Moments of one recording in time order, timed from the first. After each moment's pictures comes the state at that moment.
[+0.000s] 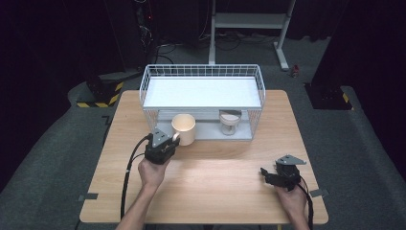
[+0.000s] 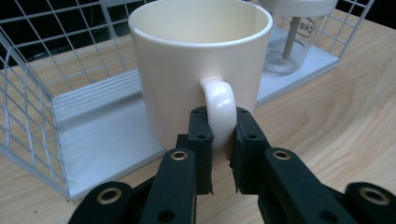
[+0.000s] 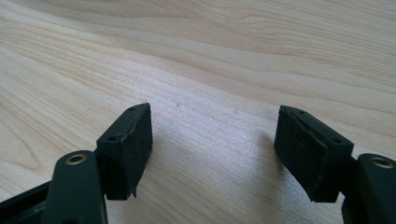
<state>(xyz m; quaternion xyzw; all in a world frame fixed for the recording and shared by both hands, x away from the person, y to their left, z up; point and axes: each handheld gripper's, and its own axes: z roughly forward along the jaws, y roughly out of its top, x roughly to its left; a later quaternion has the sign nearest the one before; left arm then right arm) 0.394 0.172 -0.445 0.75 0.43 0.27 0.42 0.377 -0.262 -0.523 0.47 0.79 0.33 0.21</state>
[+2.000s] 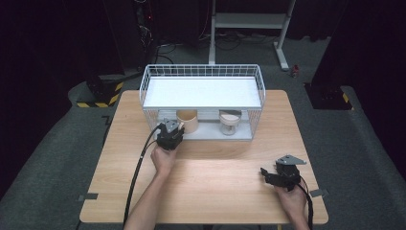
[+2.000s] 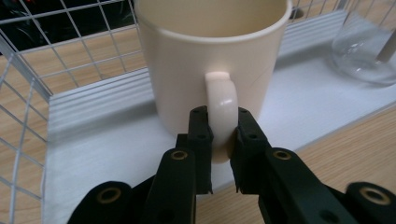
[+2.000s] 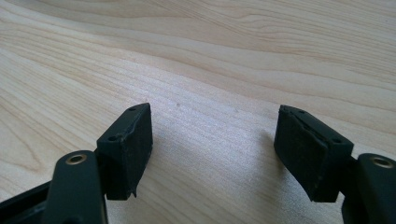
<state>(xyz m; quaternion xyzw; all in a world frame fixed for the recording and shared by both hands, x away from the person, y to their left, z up) 0.463 0.154 -0.487 0.73 0.47 0.30 0.38 0.376 -0.262 -0.523 0.47 0.79 0.33 0.21</state>
